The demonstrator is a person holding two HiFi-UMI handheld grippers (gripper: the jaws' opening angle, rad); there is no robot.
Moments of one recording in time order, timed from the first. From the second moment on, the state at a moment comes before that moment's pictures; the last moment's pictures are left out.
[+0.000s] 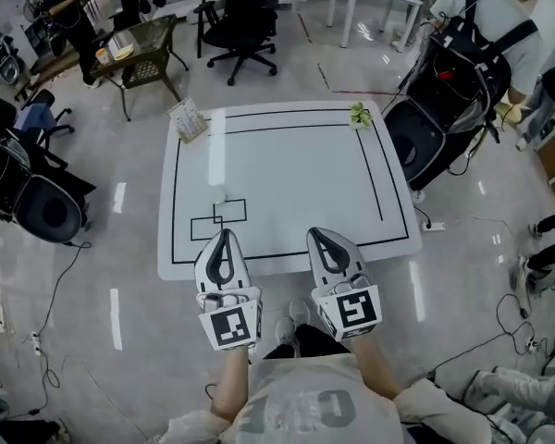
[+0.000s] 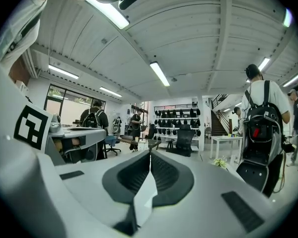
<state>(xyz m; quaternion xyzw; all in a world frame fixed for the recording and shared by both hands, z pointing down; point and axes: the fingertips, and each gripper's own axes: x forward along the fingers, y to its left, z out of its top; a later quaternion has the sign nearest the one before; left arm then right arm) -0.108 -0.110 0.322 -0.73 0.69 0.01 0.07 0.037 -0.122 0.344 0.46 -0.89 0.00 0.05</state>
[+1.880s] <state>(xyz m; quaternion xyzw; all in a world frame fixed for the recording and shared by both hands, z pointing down) -0.182 -0.241 0.342 -0.75 0.67 -0.03 0.04 -0.014 -0.243 0.359 0.44 -0.89 0.03 0.04</state>
